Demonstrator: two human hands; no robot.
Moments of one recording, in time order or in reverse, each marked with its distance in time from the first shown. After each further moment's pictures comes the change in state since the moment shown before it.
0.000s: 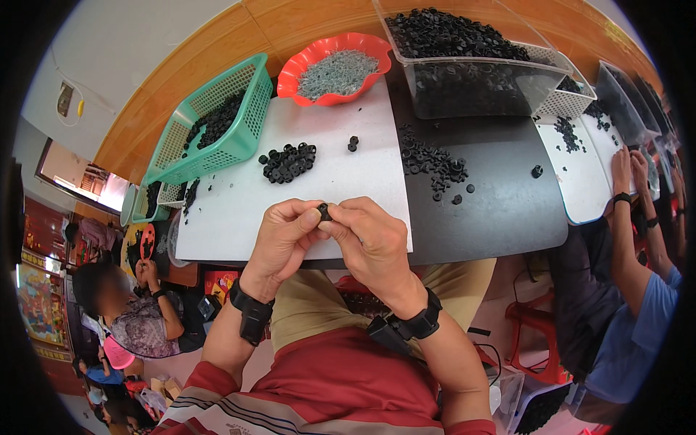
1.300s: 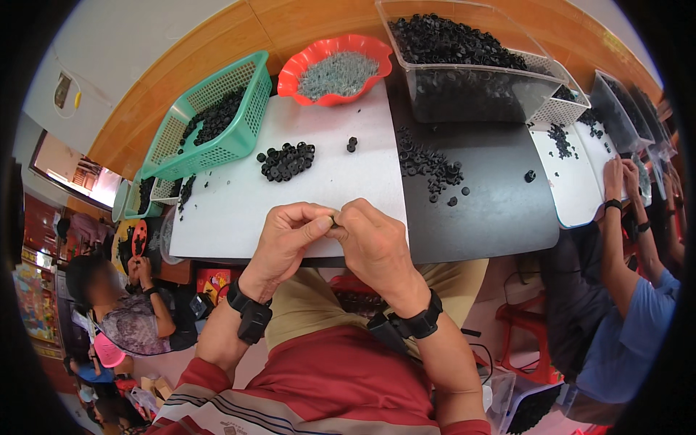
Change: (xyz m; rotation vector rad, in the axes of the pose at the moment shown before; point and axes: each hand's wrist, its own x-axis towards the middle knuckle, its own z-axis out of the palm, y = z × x) left_hand -0.003 0.001 0.011 0.187 -0.094 0.059; right_hand 0.002 -0.004 -0.009 -0.199 -0.129 -0.020
